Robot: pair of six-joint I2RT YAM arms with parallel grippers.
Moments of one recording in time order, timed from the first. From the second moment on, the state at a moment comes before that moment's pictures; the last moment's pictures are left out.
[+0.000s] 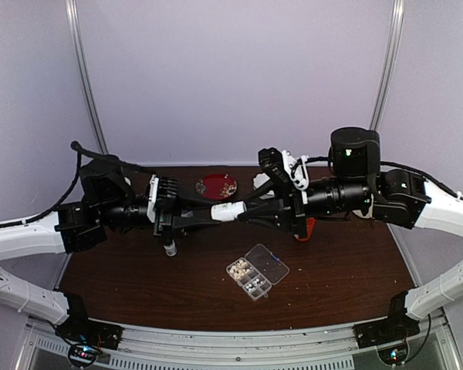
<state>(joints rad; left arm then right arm) -0.99 1.11 0.87 0.25 0.59 0.48 1.08 1.23 1.23 -0.24 -0.41 -0.21</state>
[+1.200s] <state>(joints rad) -0.98 1.19 0.91 0.32 0.66 -0.75 1.08 1.02 1.03 -0.08 -0.26 -0.88</state>
